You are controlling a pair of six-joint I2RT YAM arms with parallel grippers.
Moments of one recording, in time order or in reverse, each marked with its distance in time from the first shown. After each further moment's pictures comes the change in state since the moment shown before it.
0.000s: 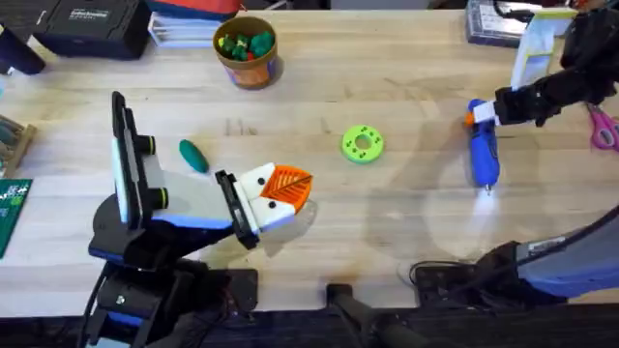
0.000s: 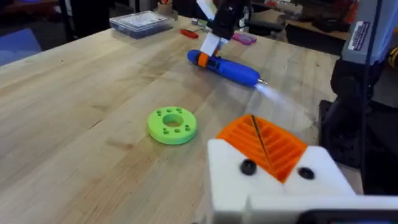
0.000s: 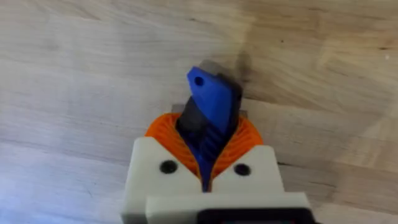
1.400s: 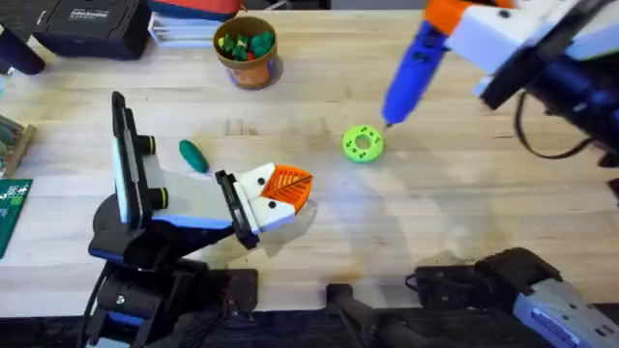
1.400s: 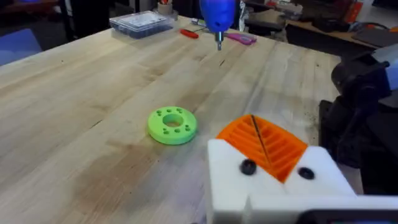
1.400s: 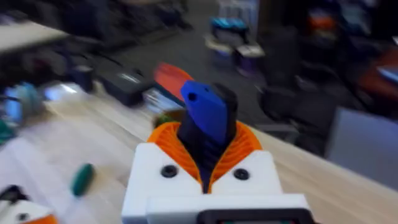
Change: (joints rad) left arm 0.000 0.000 0.000 0.000 0.000 0.000; right arm 0.667 -1.052 -0.434 0.791 -0.209 0.522
